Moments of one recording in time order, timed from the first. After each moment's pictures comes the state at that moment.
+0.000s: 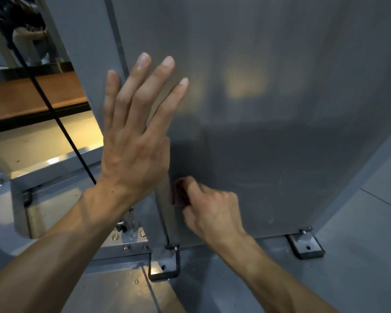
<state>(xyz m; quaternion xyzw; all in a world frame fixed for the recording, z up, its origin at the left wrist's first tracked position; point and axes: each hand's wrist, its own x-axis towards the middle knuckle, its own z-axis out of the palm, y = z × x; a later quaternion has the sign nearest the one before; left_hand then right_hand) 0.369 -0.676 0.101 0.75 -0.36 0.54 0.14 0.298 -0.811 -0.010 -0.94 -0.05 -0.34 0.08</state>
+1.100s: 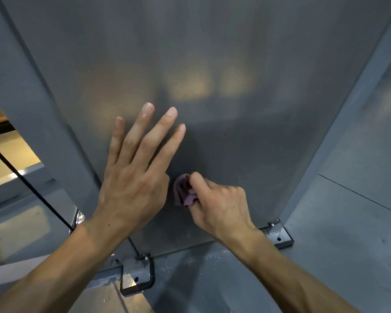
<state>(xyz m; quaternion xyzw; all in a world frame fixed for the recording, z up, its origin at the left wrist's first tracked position) 0.348 -0.732 0.057 0.76 -0.41 0.49 0.10 0.276 -0.892 -0.004 -0.93 -0.02 -0.37 0.06</state>
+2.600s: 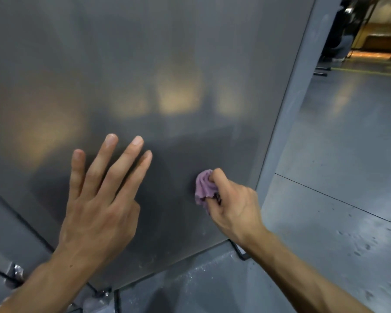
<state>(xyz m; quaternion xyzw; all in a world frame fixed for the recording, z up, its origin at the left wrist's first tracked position) 0.341 -0.769 0.045 0.76 -0.41 0.50 0.07 0.241 -0.992 0.002 -0.91 0.06 -0.37 0.15</state>
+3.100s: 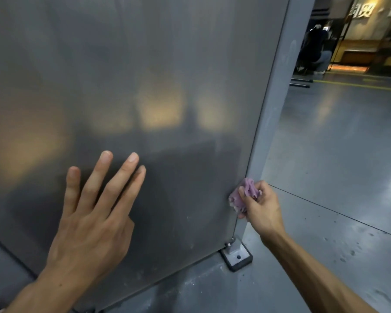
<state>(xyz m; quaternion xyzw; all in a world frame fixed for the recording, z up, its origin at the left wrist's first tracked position) 0.334 -0.781 0.044 0.77 -0.42 0.48 0.03 0.221 -1.076 -0.026 -0.68 0.32 -0.33 0.57</state>
